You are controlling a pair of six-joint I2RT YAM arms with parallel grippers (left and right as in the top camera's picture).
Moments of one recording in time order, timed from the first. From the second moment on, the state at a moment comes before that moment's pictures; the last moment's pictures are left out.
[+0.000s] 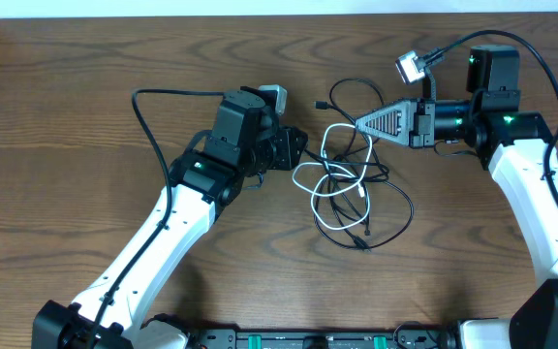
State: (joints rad) left arm -0.44 1.42 1.05 -0.37 0.30 -0.46; right arm 0.06 1.56 1.24 -0.48 -1.49 0.23
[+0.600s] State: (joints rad) left arm -0.44 1.42 1.05 -0.29 0.55 -0.42; right arm 0.06 1.56 1.24 -0.48 -1.28 0.23
